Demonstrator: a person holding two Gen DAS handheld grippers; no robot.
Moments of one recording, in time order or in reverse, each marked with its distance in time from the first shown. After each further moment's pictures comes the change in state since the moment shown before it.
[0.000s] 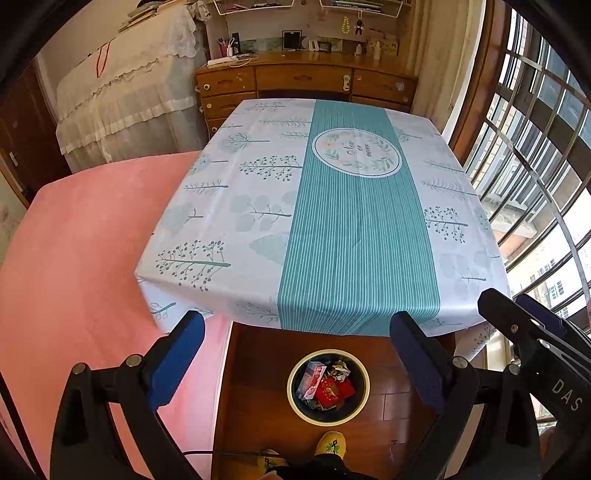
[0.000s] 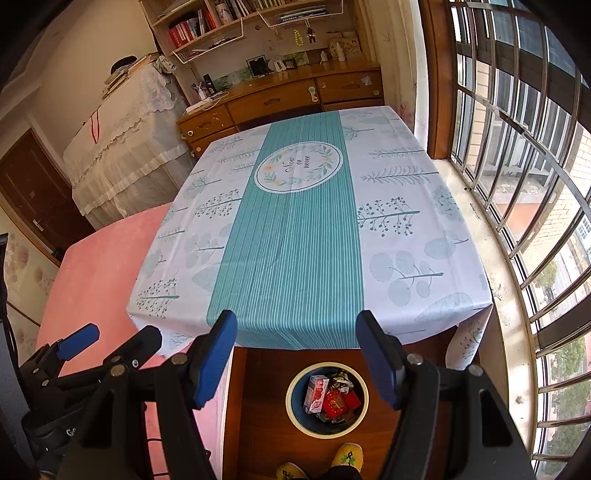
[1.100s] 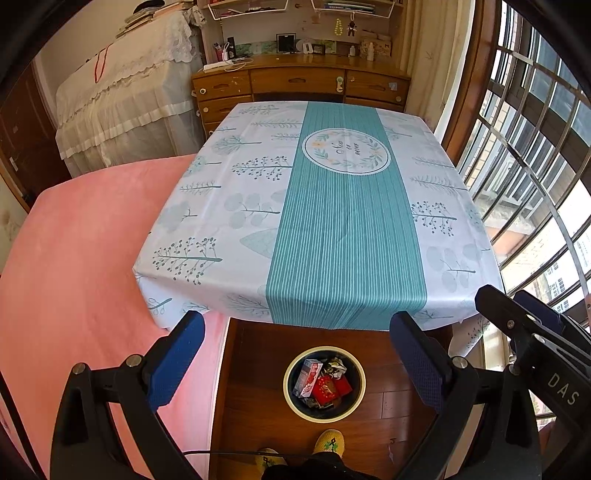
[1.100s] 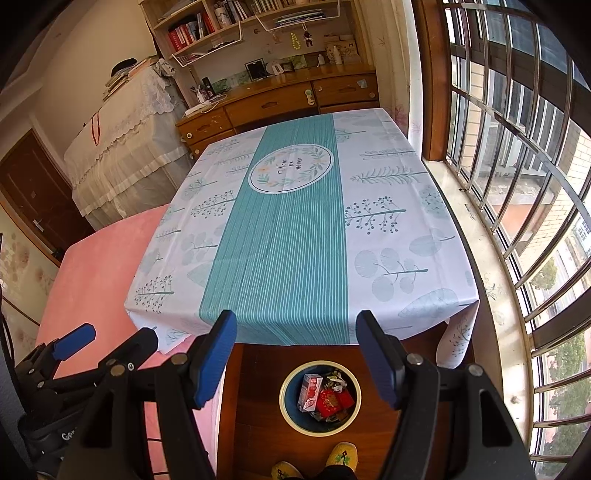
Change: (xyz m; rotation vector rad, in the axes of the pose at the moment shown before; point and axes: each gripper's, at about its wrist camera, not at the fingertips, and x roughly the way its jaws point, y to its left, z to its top) left arm -0.013 -0.021 -0.011 0.009 -0.009 0.003; right arm -0.012 -0.011 -0.006 -0.001 -0.009 -0.001
